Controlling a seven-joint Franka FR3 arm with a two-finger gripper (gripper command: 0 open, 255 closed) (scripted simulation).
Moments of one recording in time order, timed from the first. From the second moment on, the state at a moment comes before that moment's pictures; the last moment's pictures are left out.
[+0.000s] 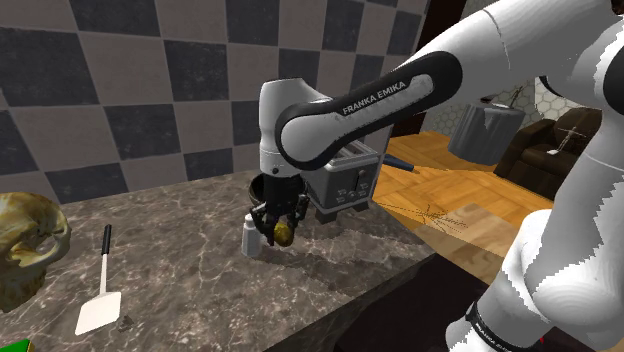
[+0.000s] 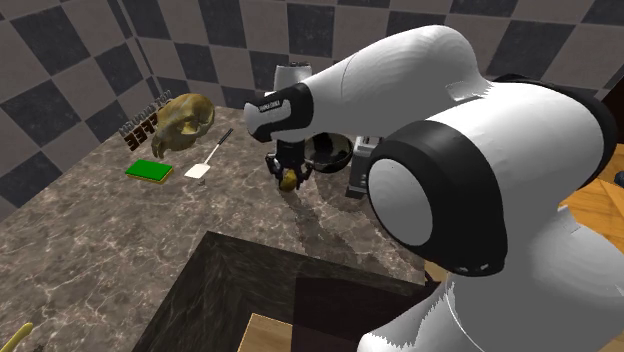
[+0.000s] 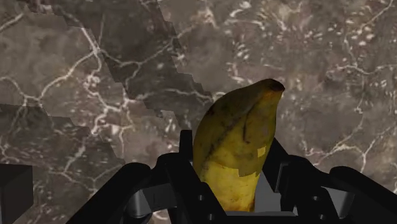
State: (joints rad) arm 0.20 0.06 0.30 -2.13 0.14 2.09 0.59
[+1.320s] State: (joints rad) arm 0.19 -0.03 0.30 -1.97 0.15 1.83 0.60
